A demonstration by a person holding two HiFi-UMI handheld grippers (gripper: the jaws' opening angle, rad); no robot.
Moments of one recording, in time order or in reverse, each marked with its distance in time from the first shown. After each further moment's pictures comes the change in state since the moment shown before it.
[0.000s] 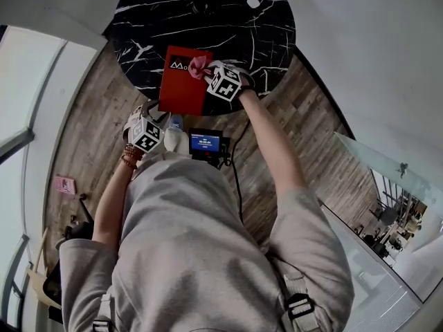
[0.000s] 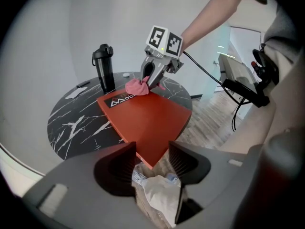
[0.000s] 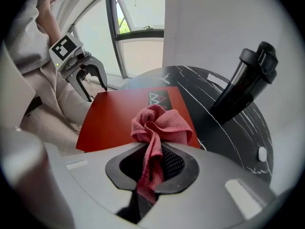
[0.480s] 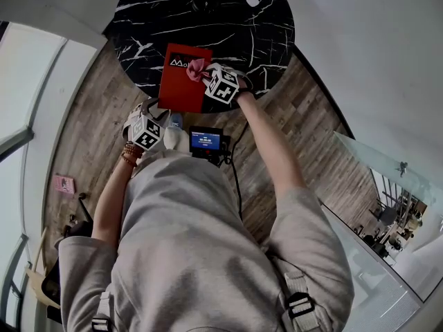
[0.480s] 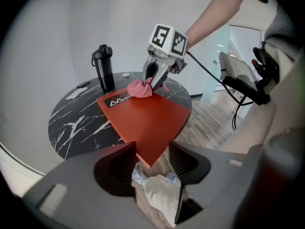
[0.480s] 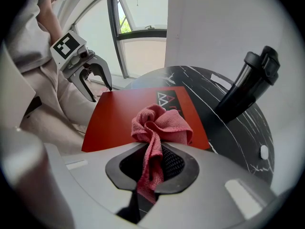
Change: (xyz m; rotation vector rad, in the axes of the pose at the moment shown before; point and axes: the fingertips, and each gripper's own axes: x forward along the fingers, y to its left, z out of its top) left arm 0.000 -0.001 -0.001 0.007 0.004 0.009; right arm 0.001 0.019 -0.001 -0.002 0.005 0.004
